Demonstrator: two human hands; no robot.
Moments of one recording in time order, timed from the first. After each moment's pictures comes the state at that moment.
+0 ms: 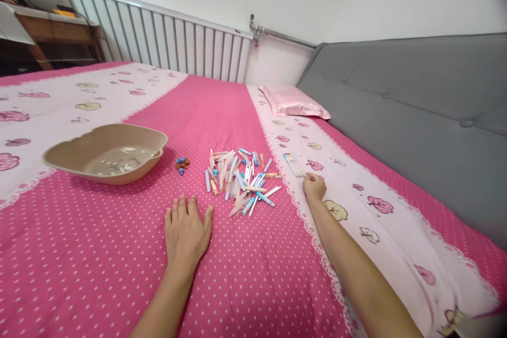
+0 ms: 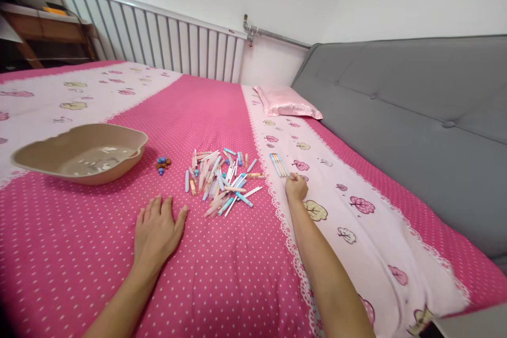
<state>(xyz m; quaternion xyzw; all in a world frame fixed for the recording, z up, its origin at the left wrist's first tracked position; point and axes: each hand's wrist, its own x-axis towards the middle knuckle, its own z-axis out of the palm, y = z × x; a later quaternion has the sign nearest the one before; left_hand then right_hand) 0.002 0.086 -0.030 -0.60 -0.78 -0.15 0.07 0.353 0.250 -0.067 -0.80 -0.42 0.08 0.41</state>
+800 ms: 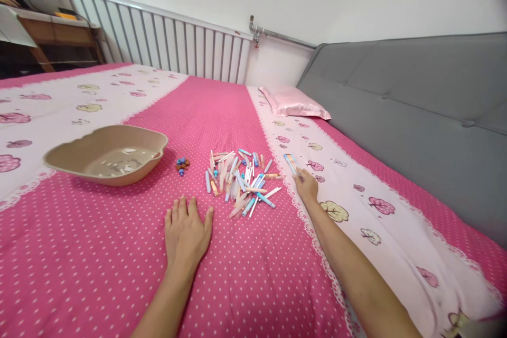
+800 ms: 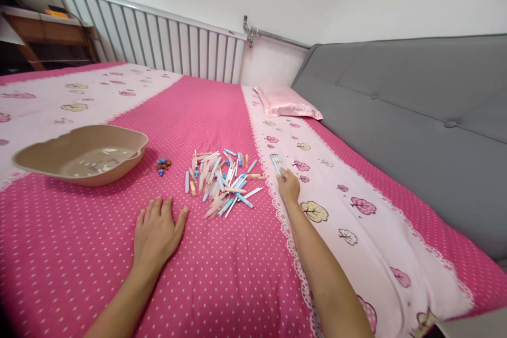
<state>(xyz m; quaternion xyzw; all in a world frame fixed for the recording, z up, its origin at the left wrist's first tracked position) 0.002 0.086 -0.028 -0.60 -0.78 -0.15 0.07 0.337 0.248 -0.070 -0.70 -0.61 0.00 0.37</state>
